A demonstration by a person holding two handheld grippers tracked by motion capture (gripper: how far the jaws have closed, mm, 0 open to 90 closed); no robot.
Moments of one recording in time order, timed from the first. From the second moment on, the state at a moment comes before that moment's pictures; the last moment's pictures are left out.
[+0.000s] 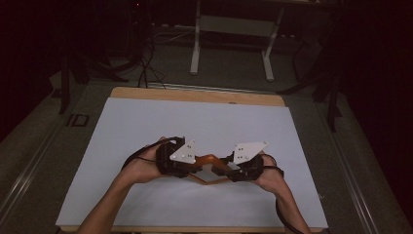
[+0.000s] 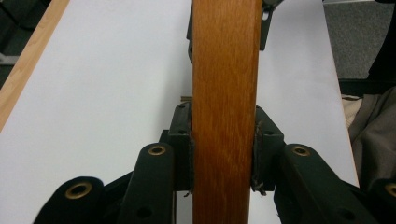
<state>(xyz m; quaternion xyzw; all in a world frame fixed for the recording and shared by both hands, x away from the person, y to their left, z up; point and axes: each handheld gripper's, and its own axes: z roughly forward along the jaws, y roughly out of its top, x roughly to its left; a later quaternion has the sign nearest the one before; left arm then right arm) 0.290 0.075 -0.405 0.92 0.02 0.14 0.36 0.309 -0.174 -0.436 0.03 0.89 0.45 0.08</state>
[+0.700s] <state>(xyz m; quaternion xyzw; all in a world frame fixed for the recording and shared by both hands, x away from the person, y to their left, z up) 0.307 0.097 -0.475 0.85 0.16 0.03 0.49 0.305 -0.193 -0.446 0.03 0.88 0.47 0.09</state>
